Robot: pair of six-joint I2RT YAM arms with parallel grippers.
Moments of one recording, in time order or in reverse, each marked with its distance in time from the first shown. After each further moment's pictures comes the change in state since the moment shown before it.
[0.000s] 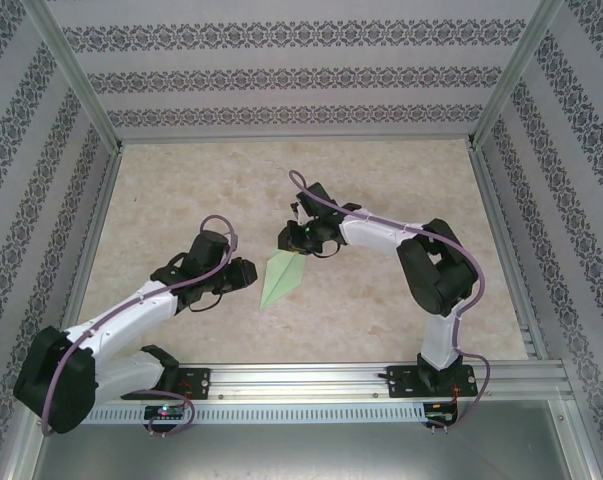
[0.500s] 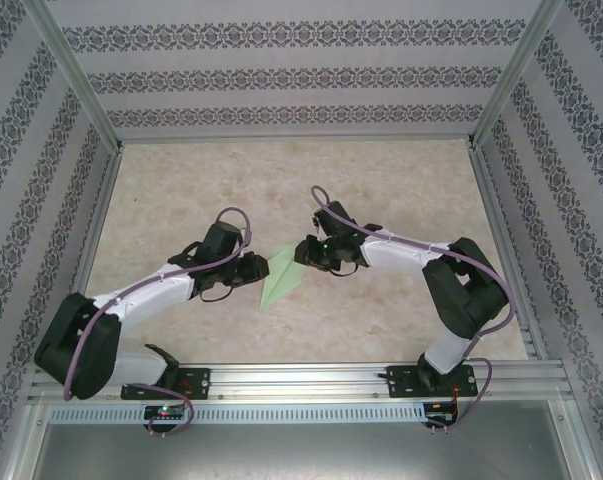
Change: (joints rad) left arm 0.000 0.204 0.082 0.073 0.092 0.003; right arm 0.000 -0.210 -0.295 0.102 0.089 0.124
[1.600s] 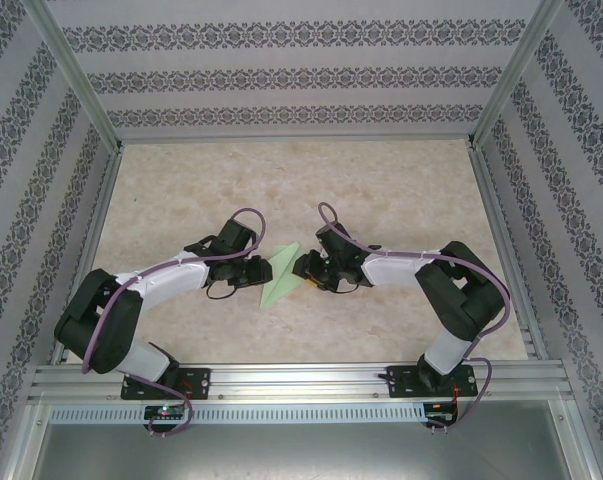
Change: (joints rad) left arm -0.027 0.138 0.087 -0.118 -0.053 0.081; right arm 0.050 0.000 -0.177 0.230 -0.012 0.247
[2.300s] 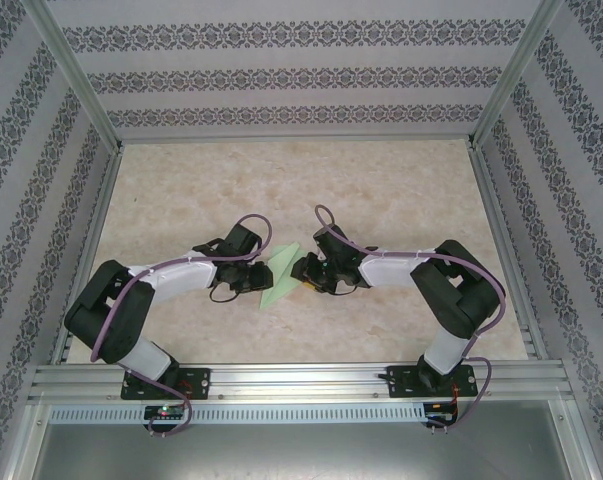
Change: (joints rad) left arm -0.026 0.069 -0.001 -0.003 -0.019 0.003; right arm 0.014 0.023 0.000 0.016 -0.014 0.008
